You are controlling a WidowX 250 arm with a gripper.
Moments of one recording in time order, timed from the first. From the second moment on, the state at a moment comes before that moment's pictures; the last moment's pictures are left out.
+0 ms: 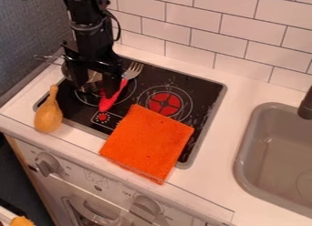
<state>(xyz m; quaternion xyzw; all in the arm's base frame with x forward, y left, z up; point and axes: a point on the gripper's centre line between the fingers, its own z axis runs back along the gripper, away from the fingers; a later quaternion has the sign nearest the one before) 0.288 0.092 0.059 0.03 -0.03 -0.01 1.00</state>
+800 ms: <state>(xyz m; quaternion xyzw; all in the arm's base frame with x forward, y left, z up) 0.270 0.014 0.036 0.02 -0.01 -0.10 0.99</state>
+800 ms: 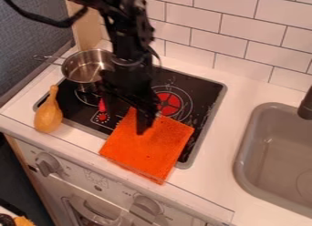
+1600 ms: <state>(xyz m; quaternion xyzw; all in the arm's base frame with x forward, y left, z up) 0.281 -0.008 0.006 0.02 -0.04 -0.05 1.00</state>
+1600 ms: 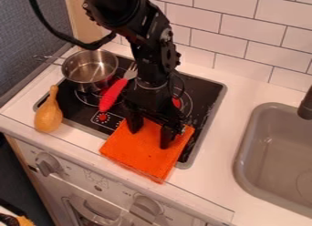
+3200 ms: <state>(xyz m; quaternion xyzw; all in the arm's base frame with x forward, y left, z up) 0.414 -0.032 0.053 0.00 -0.08 -0.02 1.00</state>
